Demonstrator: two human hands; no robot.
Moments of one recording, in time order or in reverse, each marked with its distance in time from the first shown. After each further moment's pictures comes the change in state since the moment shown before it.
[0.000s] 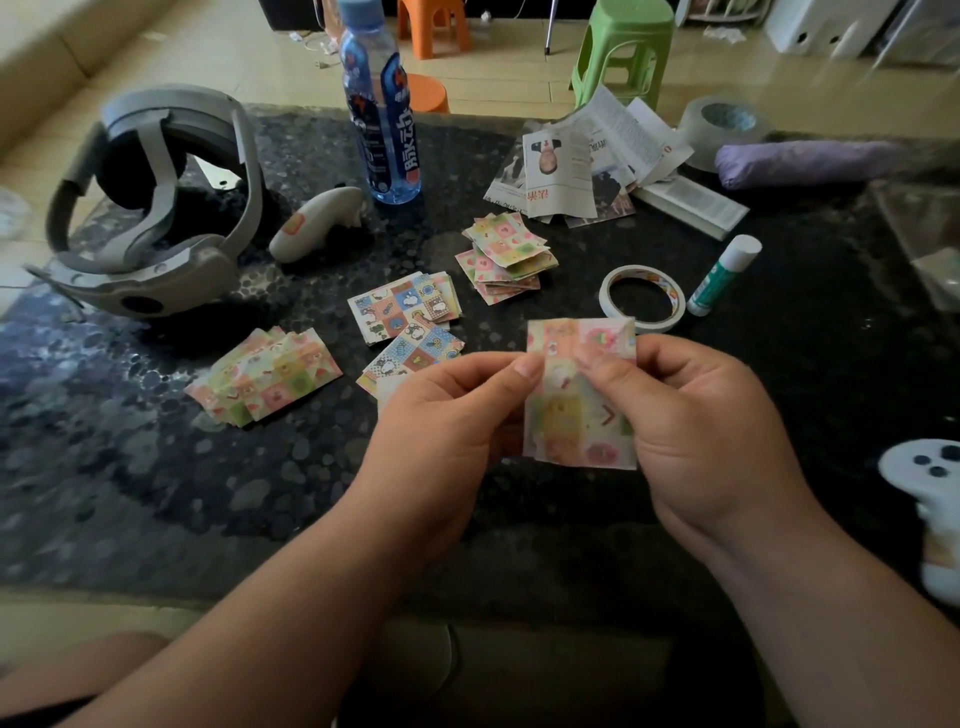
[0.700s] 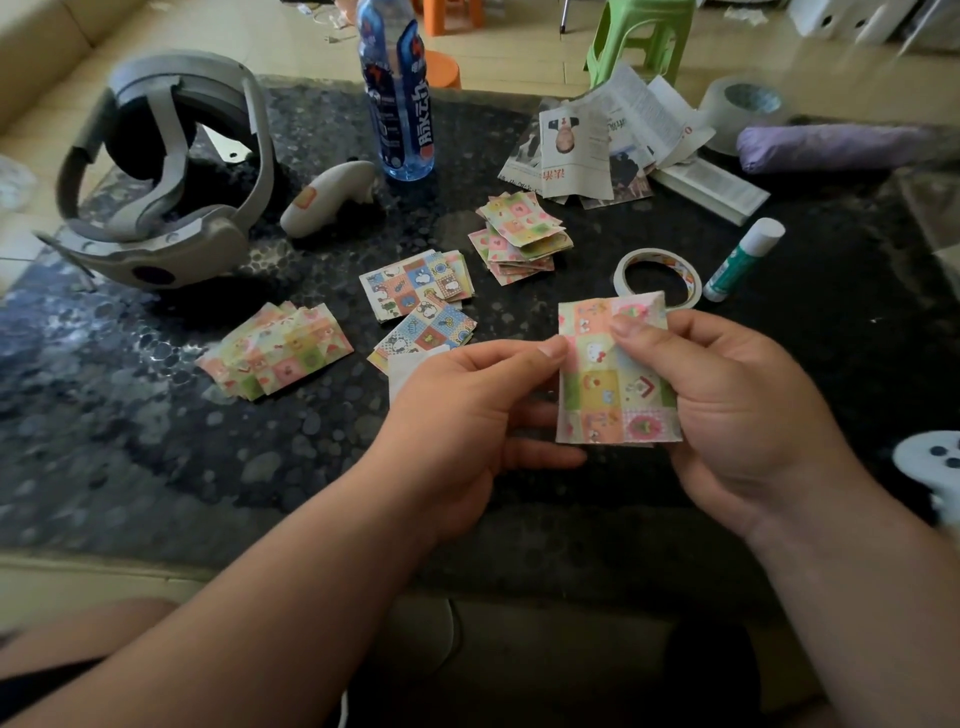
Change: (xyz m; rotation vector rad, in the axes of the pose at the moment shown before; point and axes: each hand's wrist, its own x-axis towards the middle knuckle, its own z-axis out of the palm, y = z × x) left_hand 0.001 0.003 0.000 -0.091 -0.032 -0.205; right_hand 0.005 -0.007 -0.007 0.155 -0.013 0.180
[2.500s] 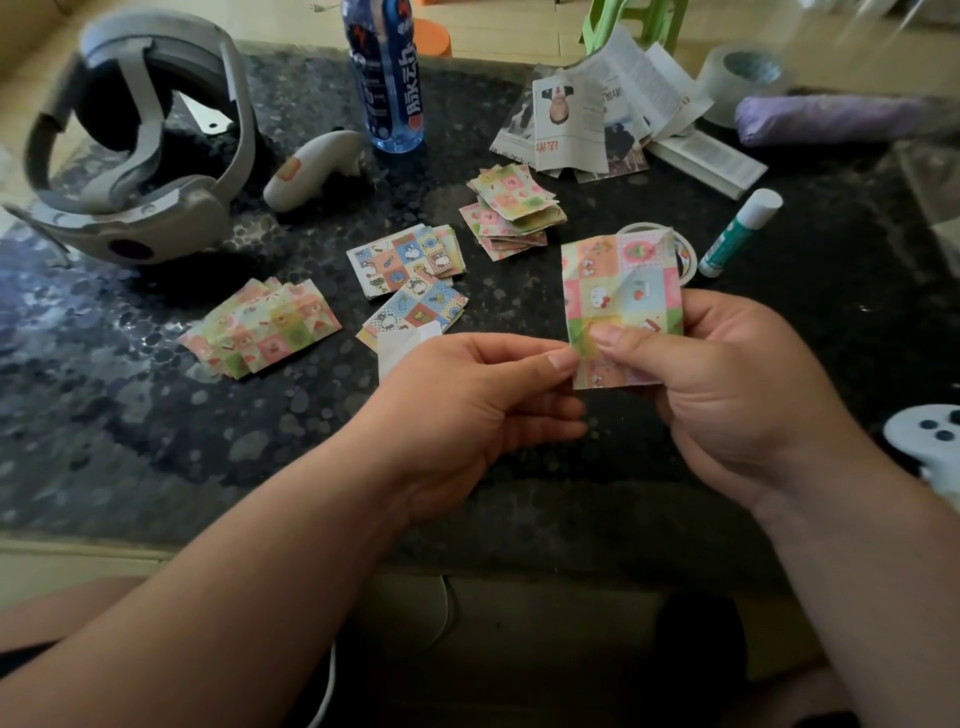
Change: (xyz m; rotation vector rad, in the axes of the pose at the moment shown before) left_hand -0.004 0.000 -0.002 0.047 -0.043 -0.090; right_hand 0.006 0.009 -0.010 -0.122 -0.111 -0.108
